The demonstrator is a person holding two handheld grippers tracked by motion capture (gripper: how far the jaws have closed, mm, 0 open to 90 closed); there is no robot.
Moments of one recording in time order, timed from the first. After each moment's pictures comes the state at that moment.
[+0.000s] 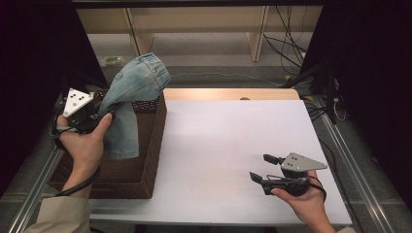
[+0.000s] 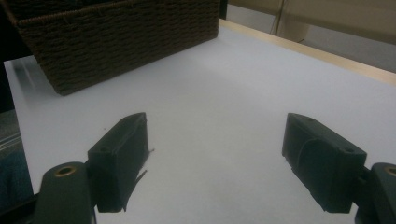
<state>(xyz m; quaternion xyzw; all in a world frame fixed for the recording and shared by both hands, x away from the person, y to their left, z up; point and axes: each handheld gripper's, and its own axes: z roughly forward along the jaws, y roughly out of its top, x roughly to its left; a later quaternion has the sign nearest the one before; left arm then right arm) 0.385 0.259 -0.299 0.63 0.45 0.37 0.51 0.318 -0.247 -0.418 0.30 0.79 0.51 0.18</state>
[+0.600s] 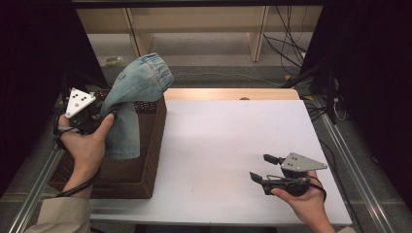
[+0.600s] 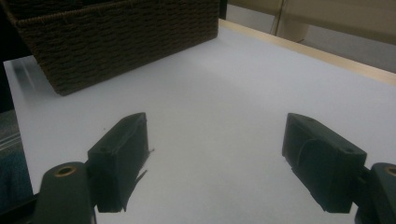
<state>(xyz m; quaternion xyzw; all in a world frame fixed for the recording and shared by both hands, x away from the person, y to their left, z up) 0.383 0.253 -0.296 0.63 0.44 0.38 0.51 0.318 -0.247 -0.418 0.30 0.79 0.51 0.18</state>
